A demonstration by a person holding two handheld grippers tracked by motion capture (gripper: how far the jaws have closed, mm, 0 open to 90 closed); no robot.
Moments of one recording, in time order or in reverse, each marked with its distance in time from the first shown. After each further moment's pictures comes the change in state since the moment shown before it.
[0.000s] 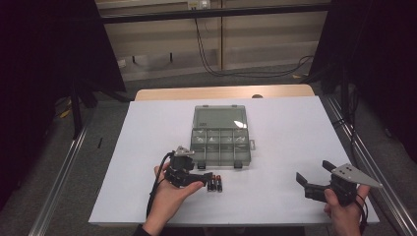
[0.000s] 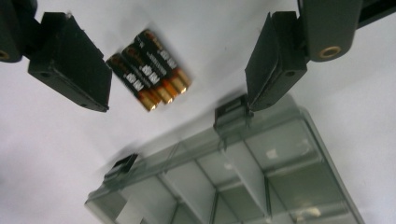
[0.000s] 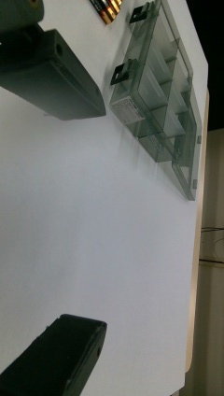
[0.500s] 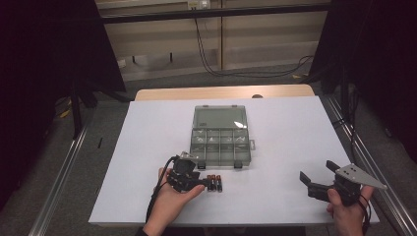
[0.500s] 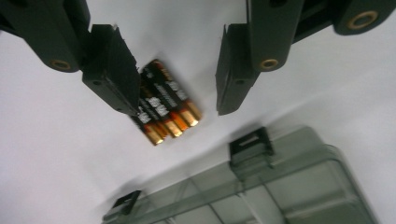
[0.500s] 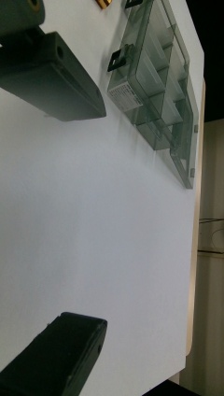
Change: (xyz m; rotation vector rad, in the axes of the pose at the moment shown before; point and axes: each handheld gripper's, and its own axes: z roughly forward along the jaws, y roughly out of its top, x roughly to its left) left arm -0.006 -0.003 0.006 0.105 -0.061 -0.021; right arm -0.008 -0.002 -0.003 -0.010 -0.030 0.020
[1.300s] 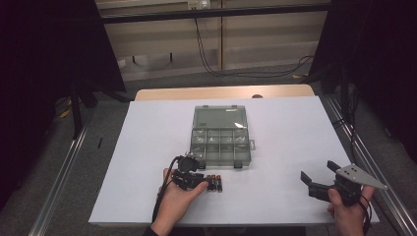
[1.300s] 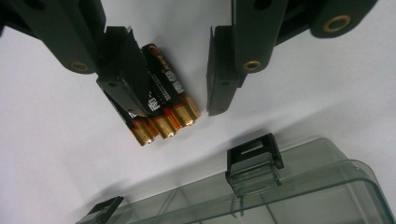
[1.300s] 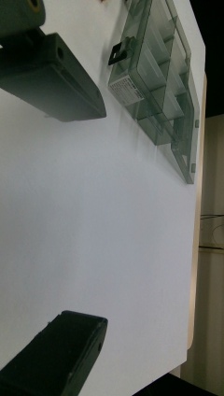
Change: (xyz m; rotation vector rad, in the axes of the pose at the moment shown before) left arm 0.001 0.003 0.018 0.045 0.037 -0.062; right arm -0.002 -0.001 -0.001 0.004 -0.016 0.004
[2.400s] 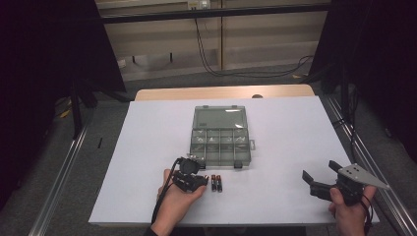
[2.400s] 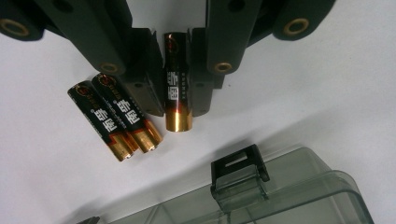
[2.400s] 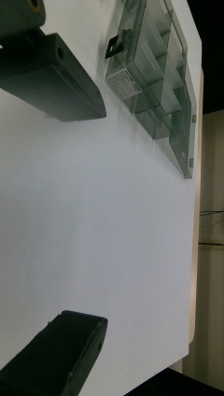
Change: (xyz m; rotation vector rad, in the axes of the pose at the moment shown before) left arm -0.004 -0.004 0.003 0.027 0.101 0.050; right arm -0.005 -0.001 0.000 -0.010 -0.011 0.017
